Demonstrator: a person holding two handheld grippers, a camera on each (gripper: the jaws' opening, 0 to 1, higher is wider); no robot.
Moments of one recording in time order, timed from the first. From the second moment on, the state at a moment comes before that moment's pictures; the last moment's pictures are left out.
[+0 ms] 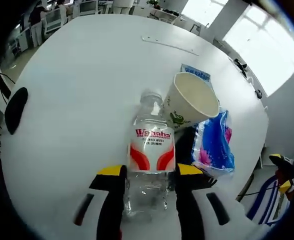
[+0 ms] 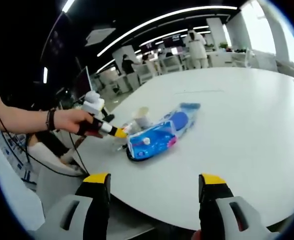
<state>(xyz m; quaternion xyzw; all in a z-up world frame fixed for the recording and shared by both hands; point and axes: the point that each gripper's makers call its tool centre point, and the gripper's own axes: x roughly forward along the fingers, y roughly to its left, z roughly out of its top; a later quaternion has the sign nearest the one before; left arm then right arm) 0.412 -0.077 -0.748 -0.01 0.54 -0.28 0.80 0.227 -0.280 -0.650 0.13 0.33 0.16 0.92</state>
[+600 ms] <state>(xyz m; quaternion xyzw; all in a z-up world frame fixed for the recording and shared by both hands) 0.399 -0.050 -0.747 -0.01 0.54 -0.28 0.79 0.230 -0.277 -0.649 0.13 0.32 0.16 0.92</state>
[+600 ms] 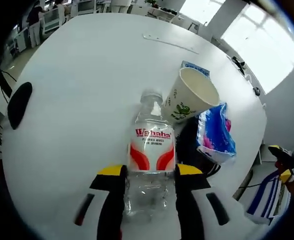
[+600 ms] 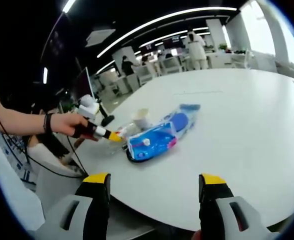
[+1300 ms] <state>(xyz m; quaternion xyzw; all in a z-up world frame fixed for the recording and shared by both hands) 0.369 0.002 -0.750 -0.01 0.56 -0.27 0.79 0.236 -0.257 -0.650 0.13 0.32 0.17 0.92</state>
